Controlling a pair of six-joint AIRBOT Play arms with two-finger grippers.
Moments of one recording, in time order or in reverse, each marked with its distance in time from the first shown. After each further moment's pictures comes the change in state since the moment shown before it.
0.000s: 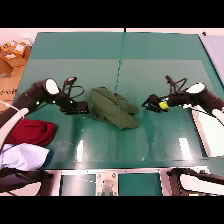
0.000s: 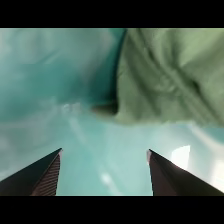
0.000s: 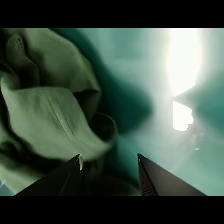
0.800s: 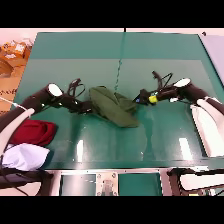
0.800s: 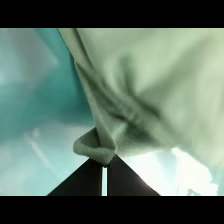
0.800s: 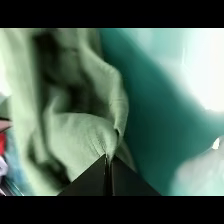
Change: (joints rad) left arm 0.016 -0.041 0.035 -0.153 0.039 0.137; right arm 0.014 -0.144 0.178 0.162 0.066 -0.146
